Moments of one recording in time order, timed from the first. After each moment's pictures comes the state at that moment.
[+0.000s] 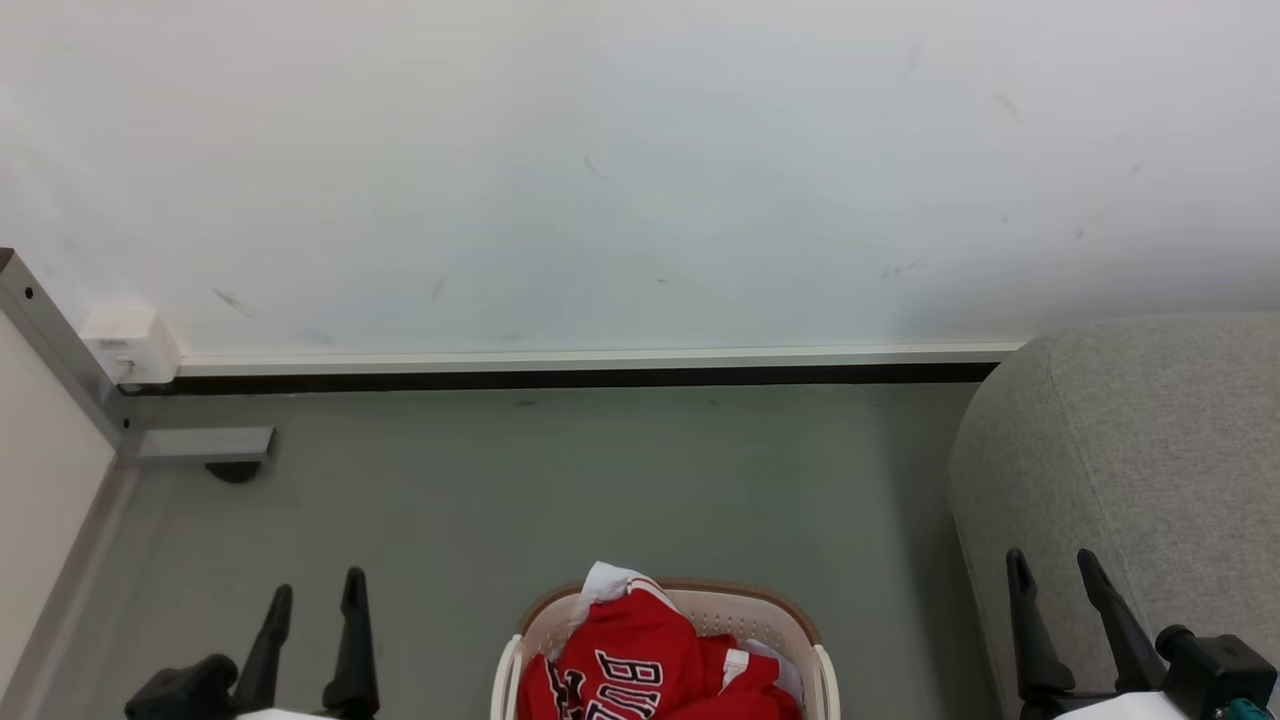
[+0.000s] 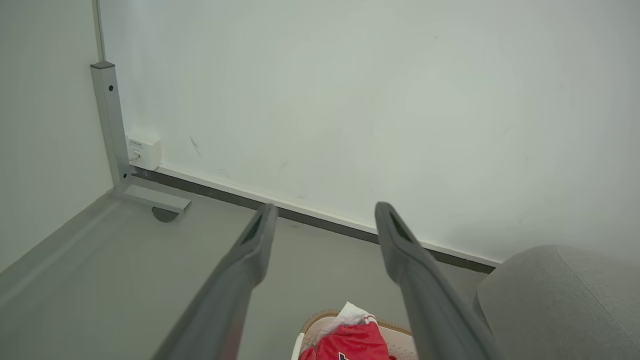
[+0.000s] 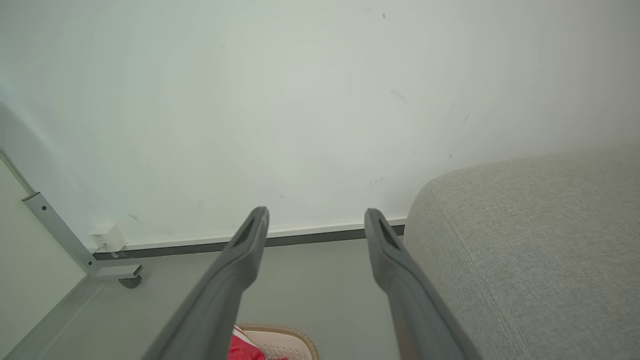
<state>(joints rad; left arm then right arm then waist) -0.01 0.05 0.05 0.20 -0.33 -0.06 -0.19 -0.06 -0.04 0.04 0.26 0.34 0.13 -0.19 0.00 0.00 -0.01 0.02</state>
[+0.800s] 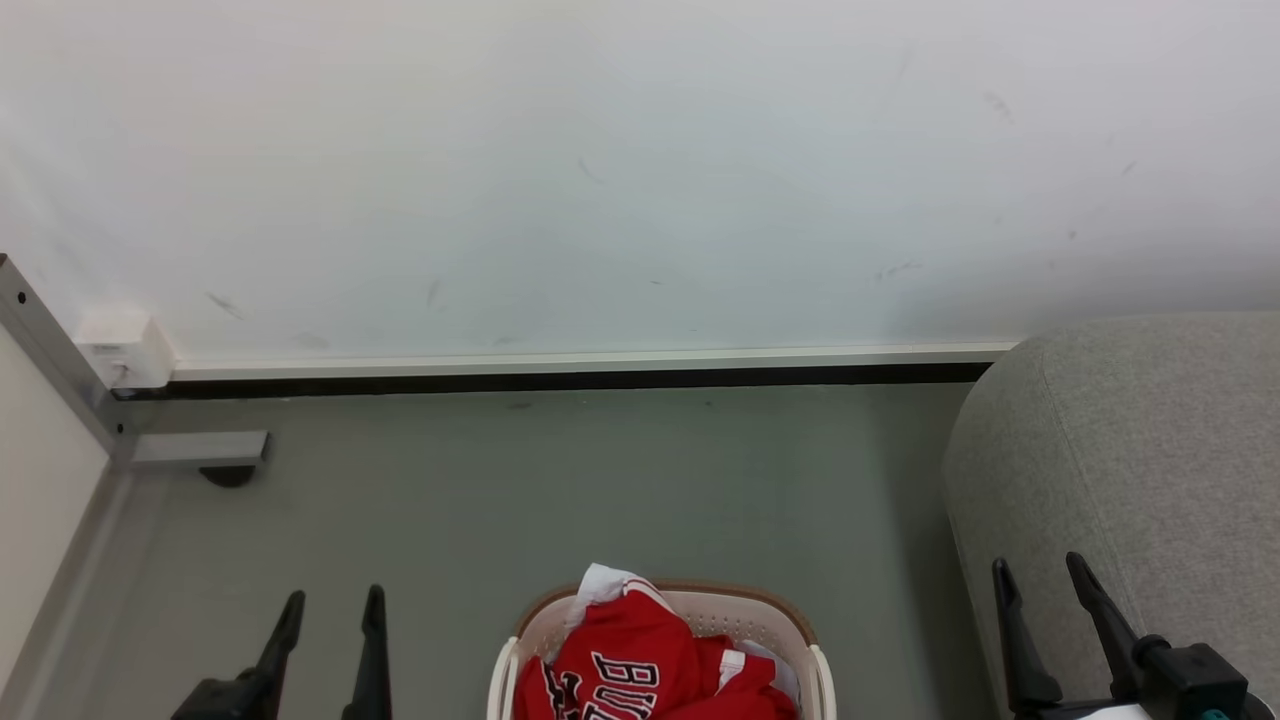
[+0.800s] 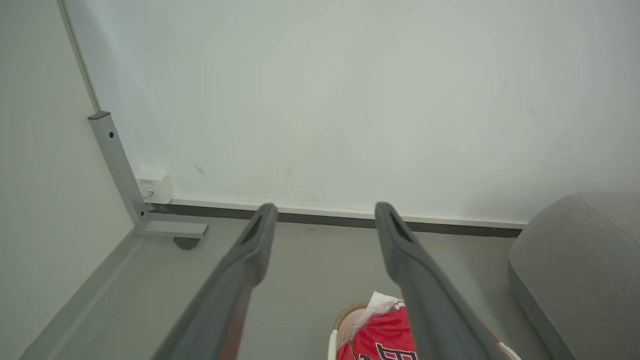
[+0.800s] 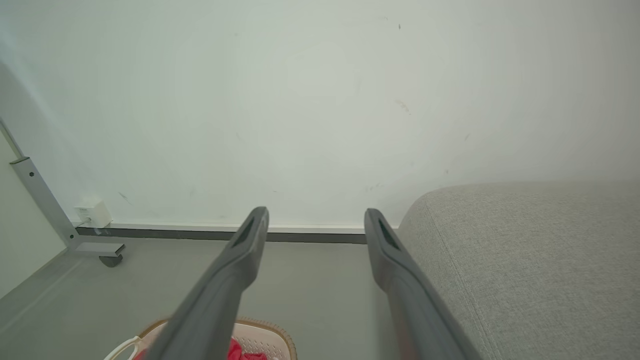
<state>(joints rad) 0.02 0.06 0.03 0.19 -0.13 -0.05 -0.23 -0.06 -0.05 0.05 0.29 0.21 0.13 -0.24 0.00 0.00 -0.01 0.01</state>
